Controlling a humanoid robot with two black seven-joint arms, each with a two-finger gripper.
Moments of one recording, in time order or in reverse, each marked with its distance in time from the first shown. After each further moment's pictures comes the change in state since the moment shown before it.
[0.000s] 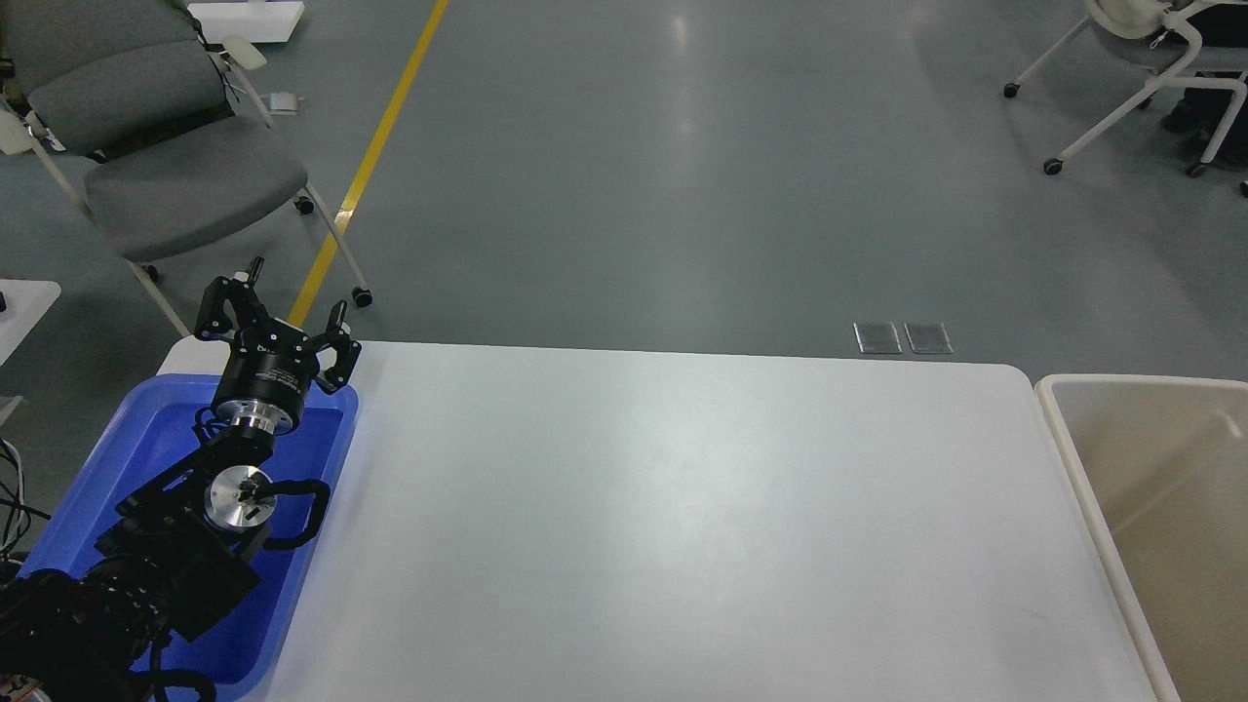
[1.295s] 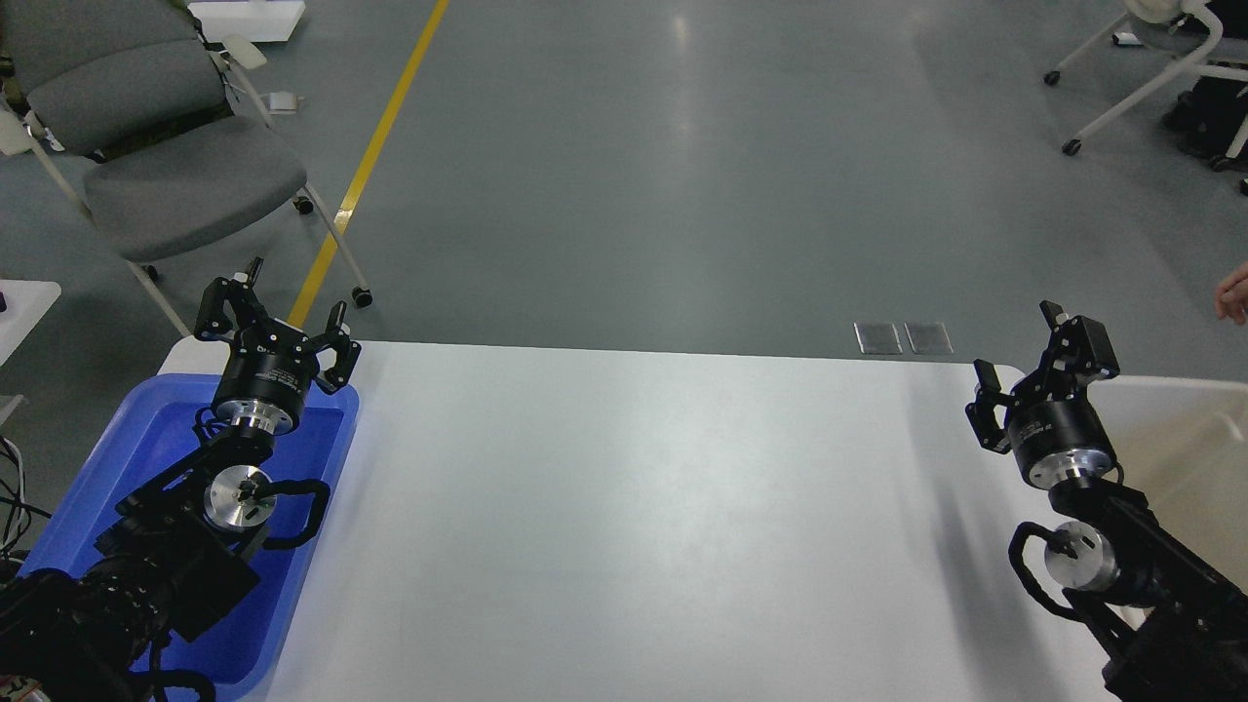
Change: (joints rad) left arm 0.000 0.000 0.000 0.000 0.000 0.000 0.000; right arm -0.184 0.138 1.046 0.822 -0.319 0.042 0.284
